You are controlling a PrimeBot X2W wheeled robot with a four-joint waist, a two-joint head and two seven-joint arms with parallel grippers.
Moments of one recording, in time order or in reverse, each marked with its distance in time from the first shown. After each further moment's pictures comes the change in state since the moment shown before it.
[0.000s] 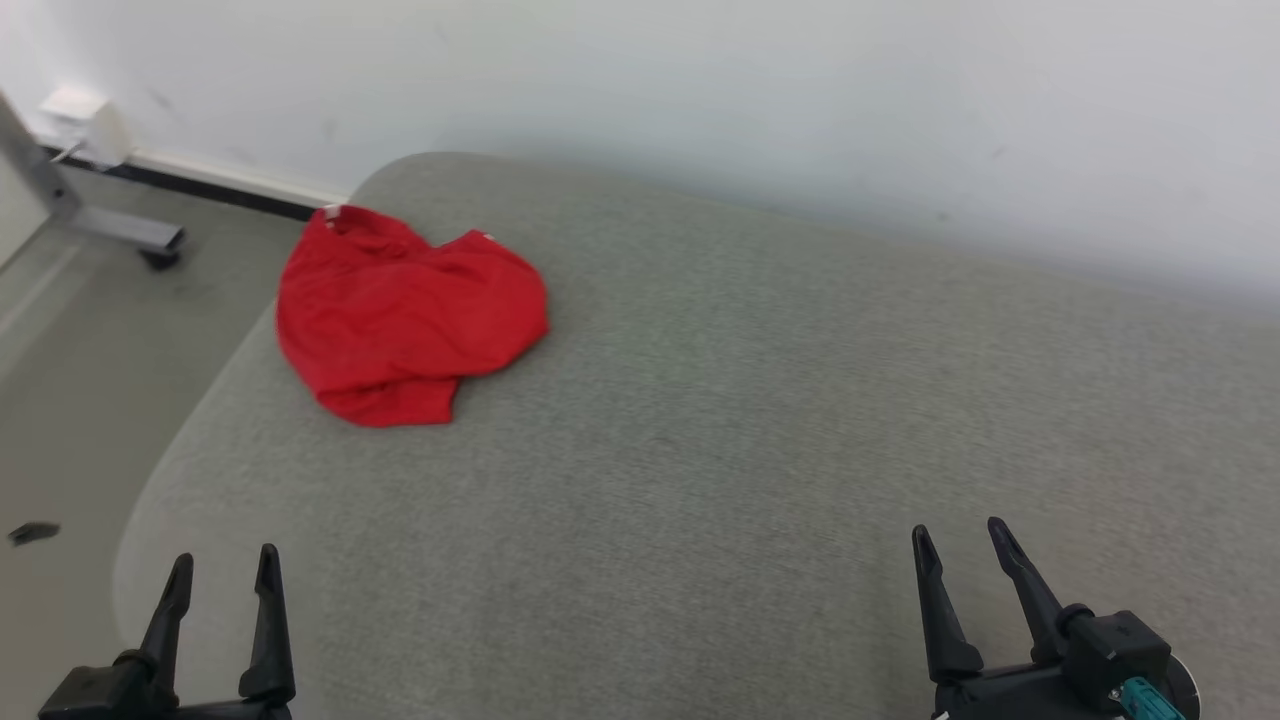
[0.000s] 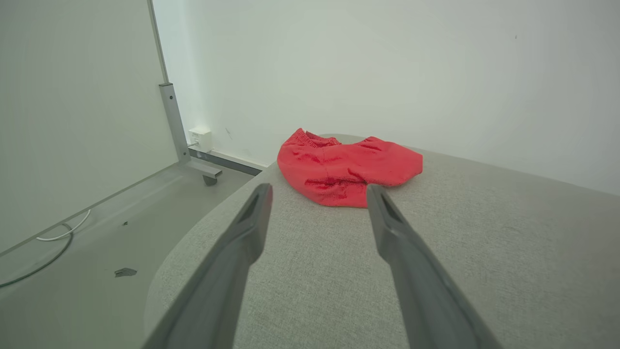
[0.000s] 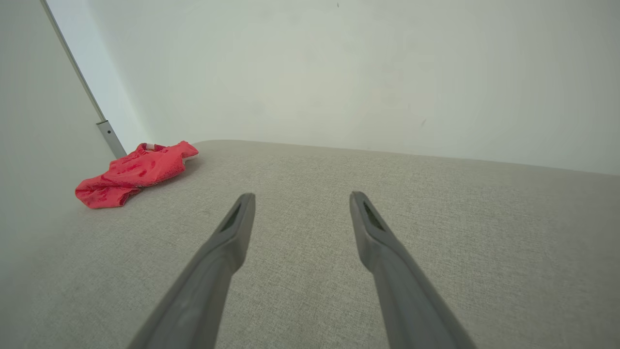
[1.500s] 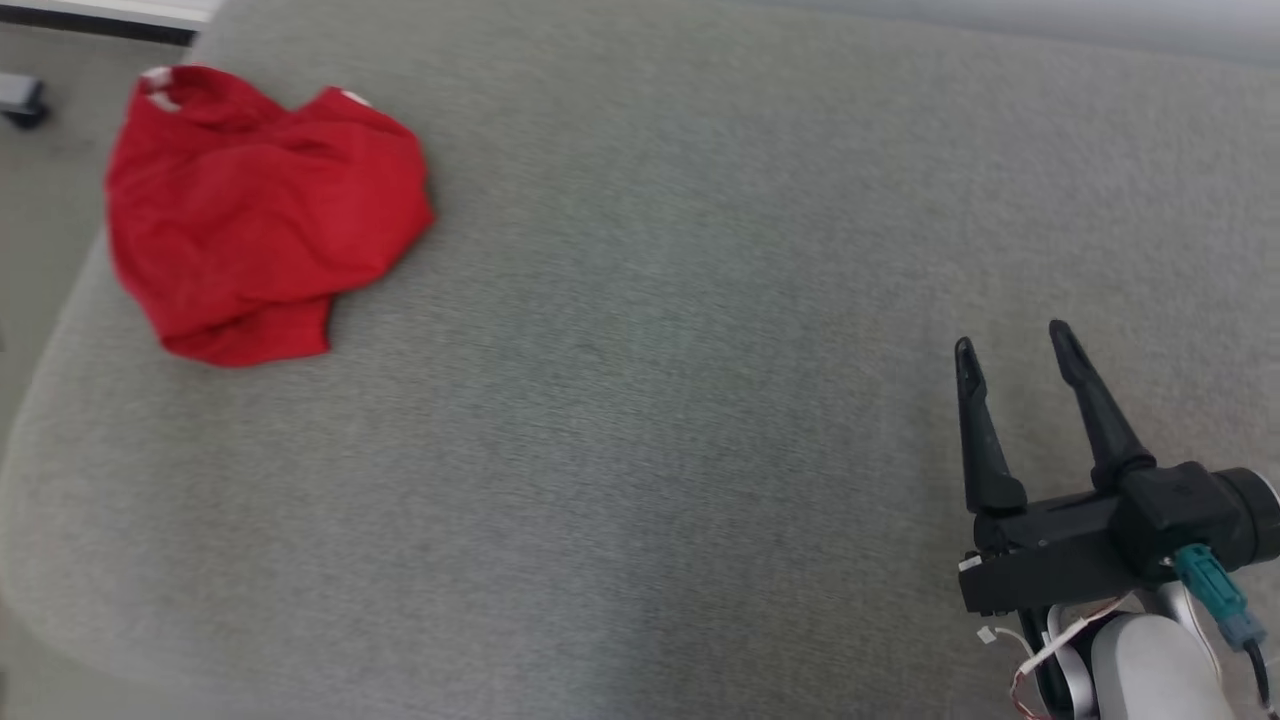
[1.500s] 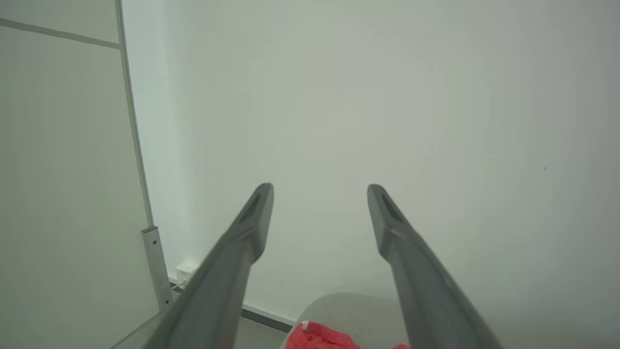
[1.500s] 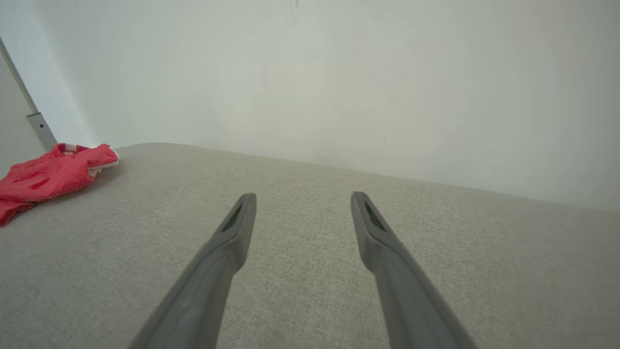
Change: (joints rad) left arm -0.637 0.202 0.109 0.110 -0.155 -0.008 0.000; right arm -0.193 -0.010 -0.057 -0.175 -0.166 0.000 0.074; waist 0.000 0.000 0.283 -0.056
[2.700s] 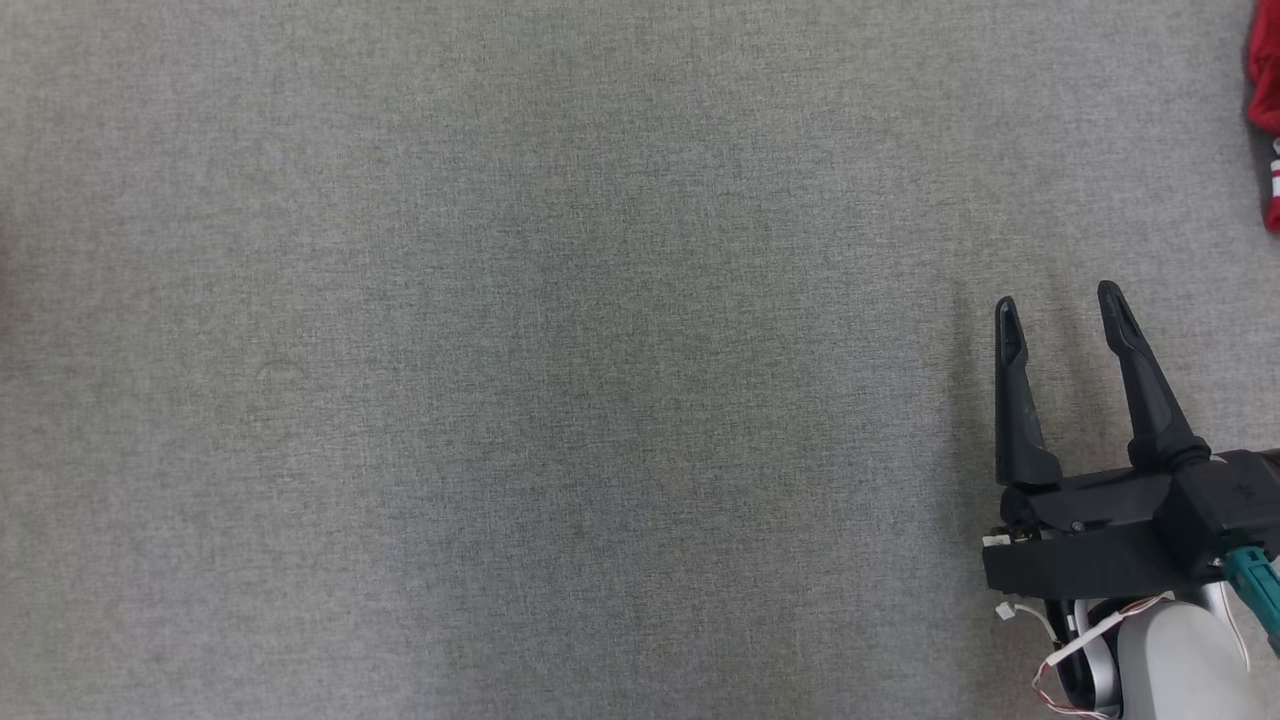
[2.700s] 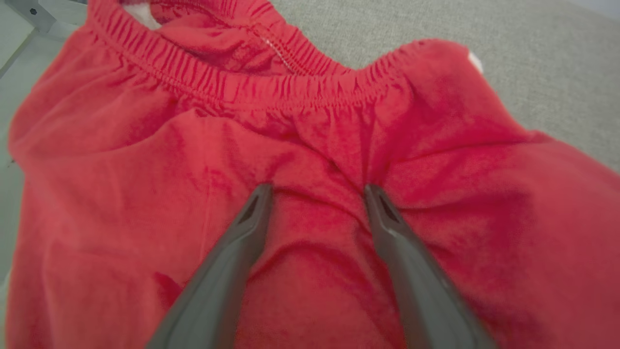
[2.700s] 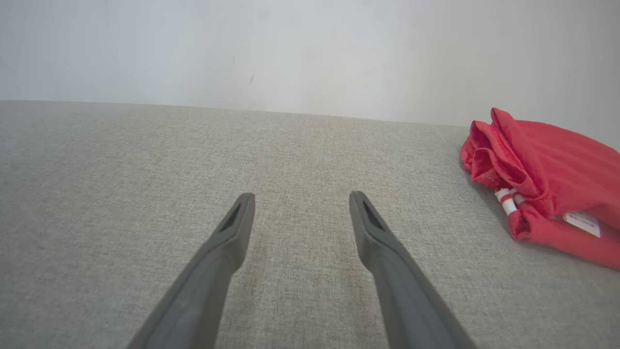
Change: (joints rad) left arm -0.308 0.327 -0.344 0.717 -0.353 -0.001 0.471; right arm -0.011 0.009 -0.036 -0.088 -0.001 0.000 -0.026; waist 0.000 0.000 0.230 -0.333
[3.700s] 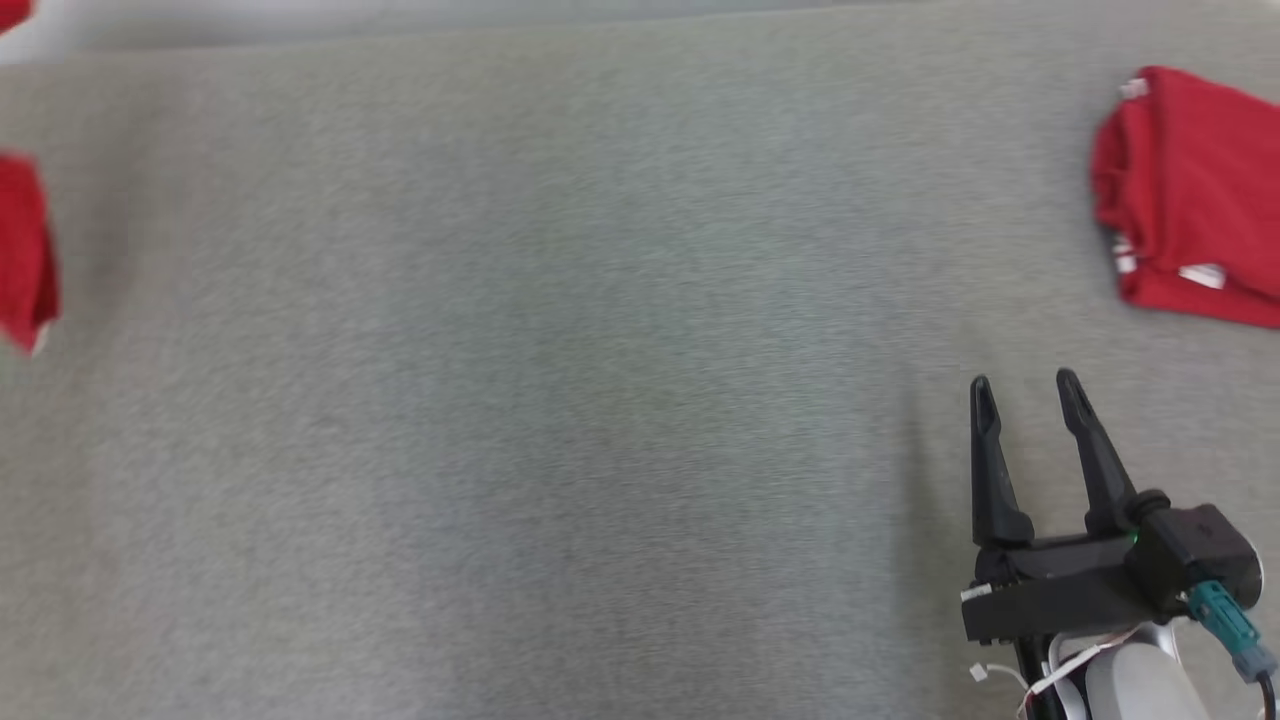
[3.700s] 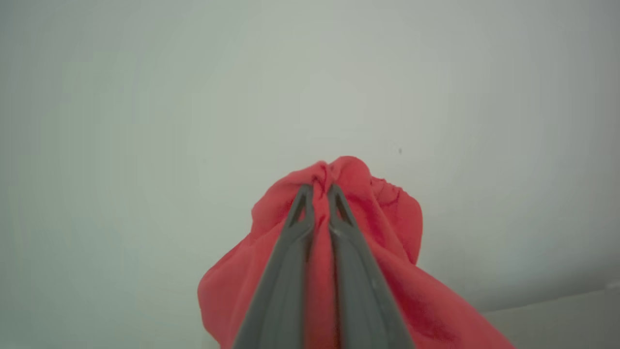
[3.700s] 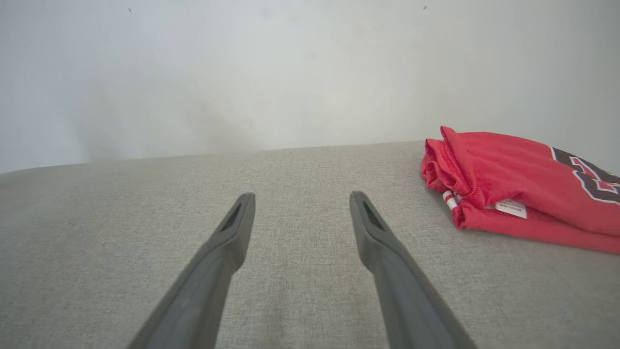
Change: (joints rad) left arm -0.204 0.009 -0.193 -0.327 0.115 0.001 -0.340; right arm 0.031 0.000 0.016 0.193 0.128 0.000 -0.080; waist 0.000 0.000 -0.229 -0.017
